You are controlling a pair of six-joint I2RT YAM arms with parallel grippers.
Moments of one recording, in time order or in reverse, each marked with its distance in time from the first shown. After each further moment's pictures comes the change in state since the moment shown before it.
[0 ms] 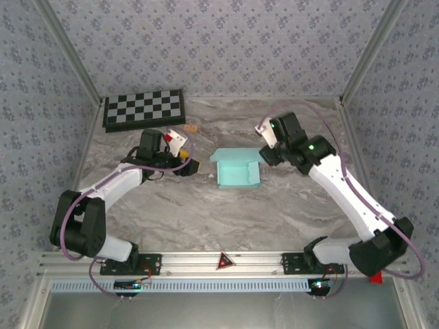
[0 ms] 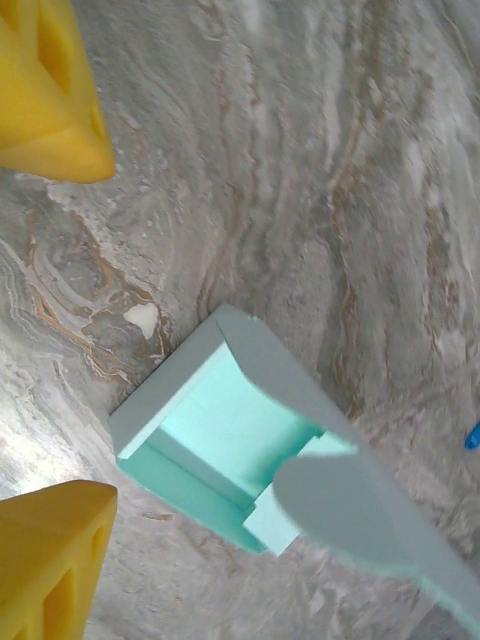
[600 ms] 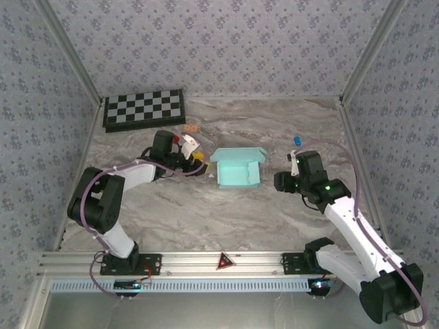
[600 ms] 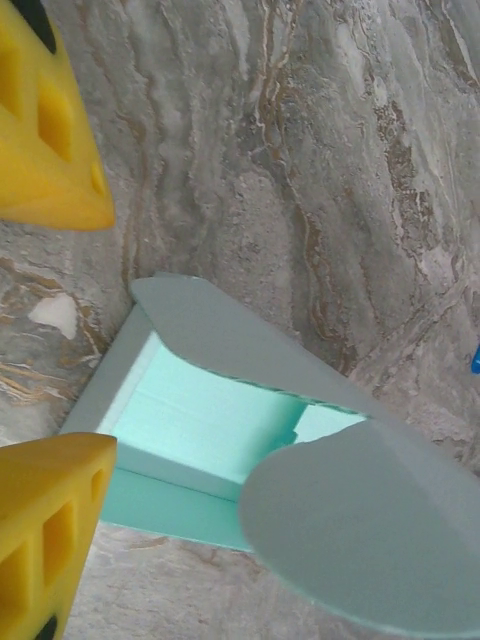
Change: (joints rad) left arm -0.051 0.233 0.021 0.263 0.109 0.106; right arm -0.180 -0.344 -0.559 0.236 -0.227 0.475
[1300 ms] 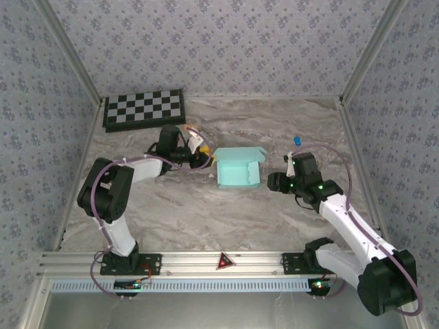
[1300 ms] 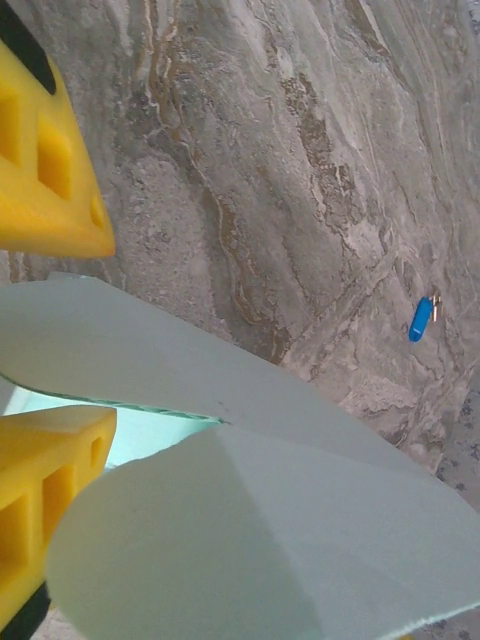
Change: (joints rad) left arm -0.022 0.113 0.083 0.132 0.079 -0.021; right arm -0.006 0.071 -0.074 0.146 -0.098 0.106
